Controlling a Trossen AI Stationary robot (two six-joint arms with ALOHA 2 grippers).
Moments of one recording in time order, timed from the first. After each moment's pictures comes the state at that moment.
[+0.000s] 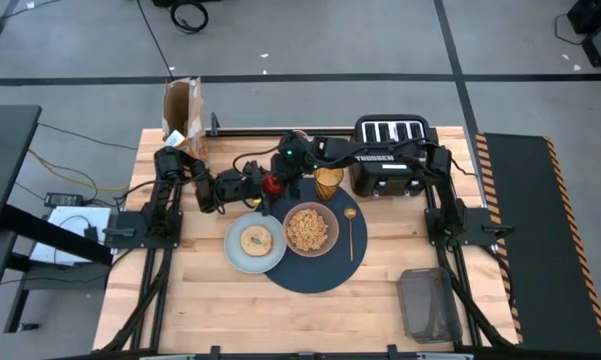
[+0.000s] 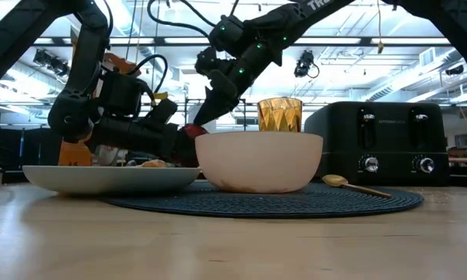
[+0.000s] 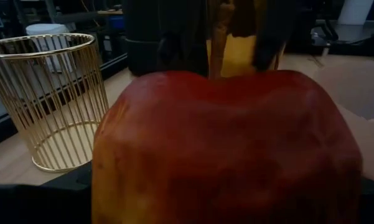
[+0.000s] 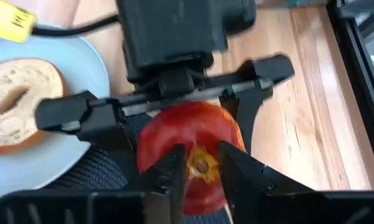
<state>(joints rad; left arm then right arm) 0.38 2.07 0.38 1.57 0.08 0.03 -0.27 2.06 1.65 -0.39 -0.15 -0.27</state>
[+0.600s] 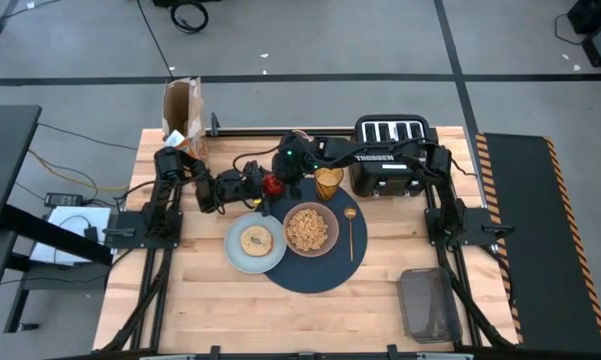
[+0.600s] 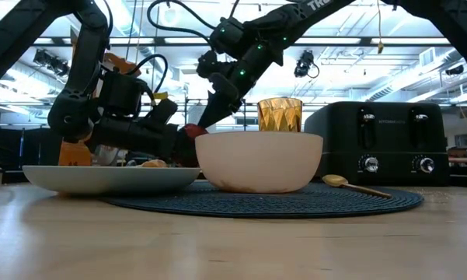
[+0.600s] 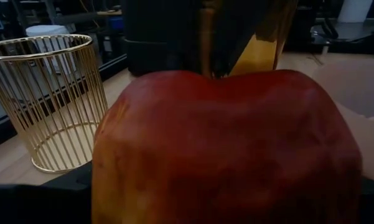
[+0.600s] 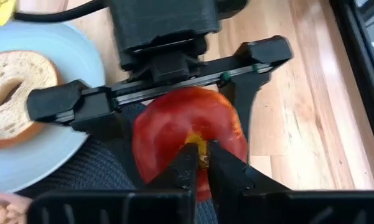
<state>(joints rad) 0.38 2.07 0.38 1.57 0.08 0.04 -0.28 2.06 1.65 -0.42 -0.11 -0.24</state>
